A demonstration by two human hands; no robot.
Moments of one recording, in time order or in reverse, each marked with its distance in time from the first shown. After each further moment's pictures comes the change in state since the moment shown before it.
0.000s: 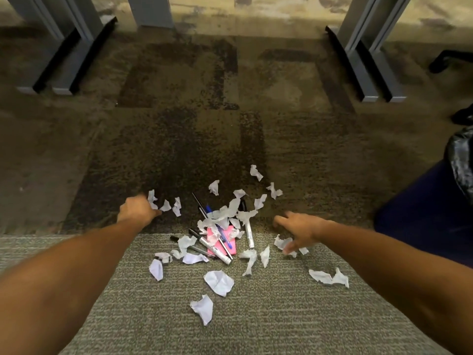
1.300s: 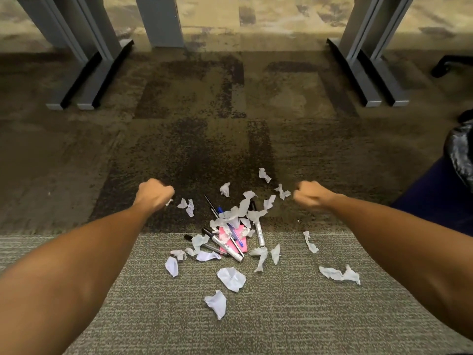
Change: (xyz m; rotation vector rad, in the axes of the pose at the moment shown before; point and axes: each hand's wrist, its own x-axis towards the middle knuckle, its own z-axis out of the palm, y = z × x) left_hand -0.019 0.015 -0.048 -0.334 0.026 0.108; right_hand -0.014 -0.013 -0.073 0.418 0.277 0.344
